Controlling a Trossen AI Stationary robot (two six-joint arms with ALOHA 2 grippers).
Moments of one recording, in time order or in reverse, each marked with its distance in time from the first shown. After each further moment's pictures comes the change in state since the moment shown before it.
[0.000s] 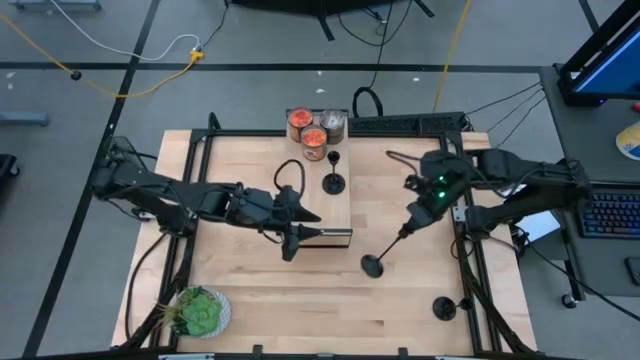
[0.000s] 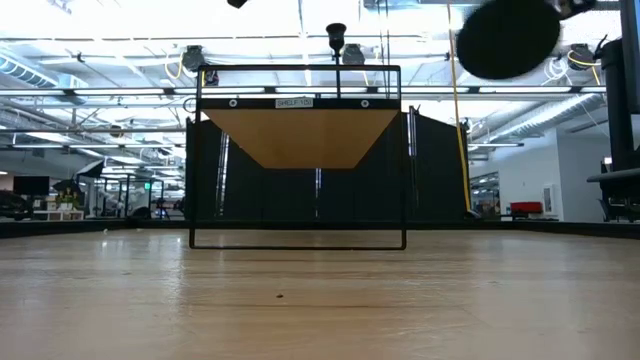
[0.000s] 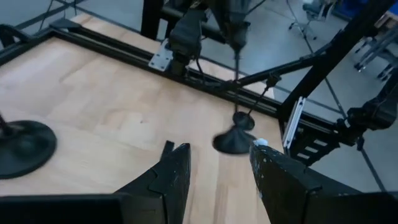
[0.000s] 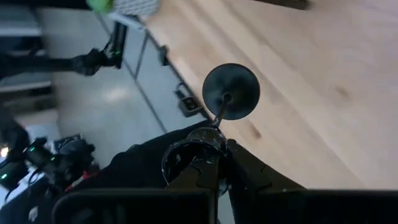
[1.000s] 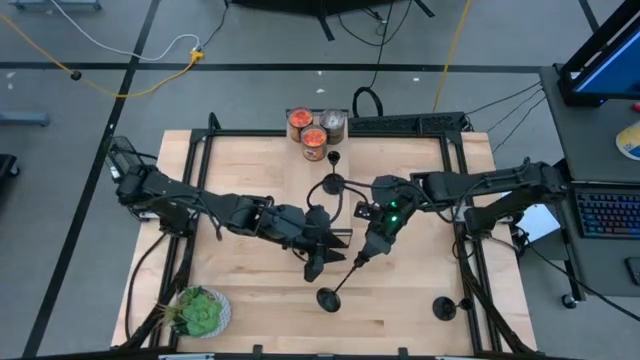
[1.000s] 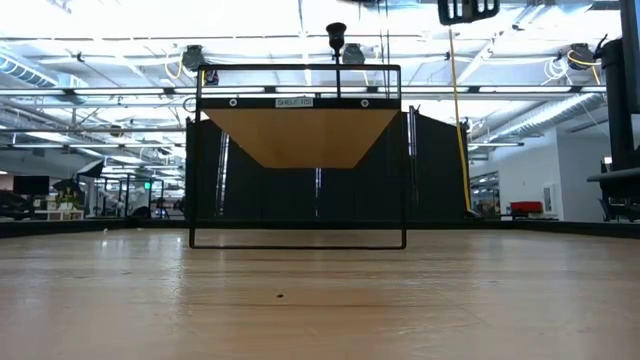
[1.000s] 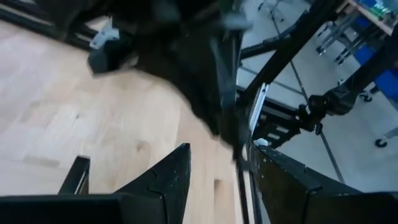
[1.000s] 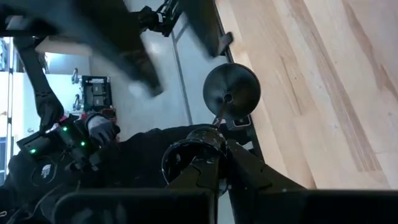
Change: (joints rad) left arm -0.035 0.250 0.215 0.007 0.137 -0.052; right arm 0.136 0.326 0.000 0.539 -0.106 -0.082
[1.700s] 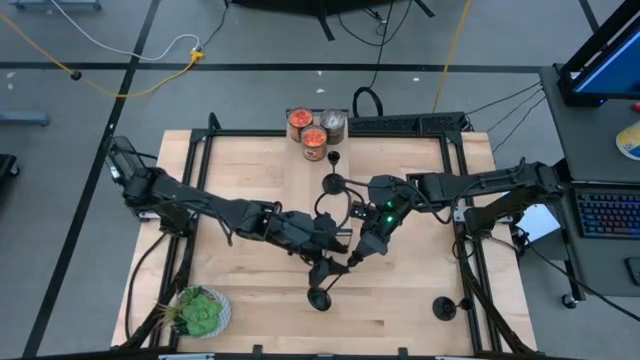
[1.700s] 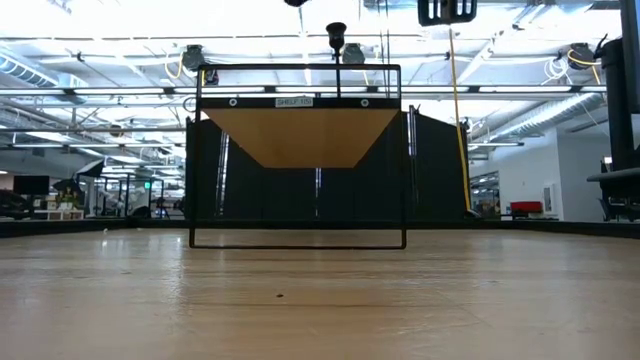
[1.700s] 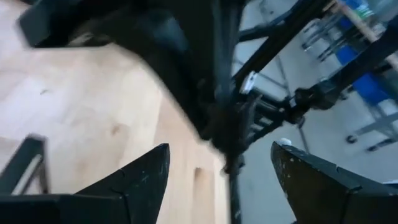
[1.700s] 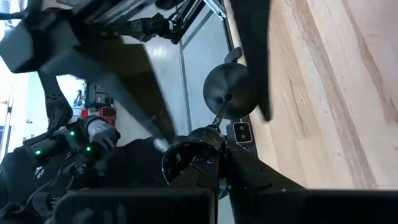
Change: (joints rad) left arm 0.003 0.048 -0.002 0.043 0.073 -0.087; right arm 0.000 0.027 0.000 0.080 0.008 -0.060
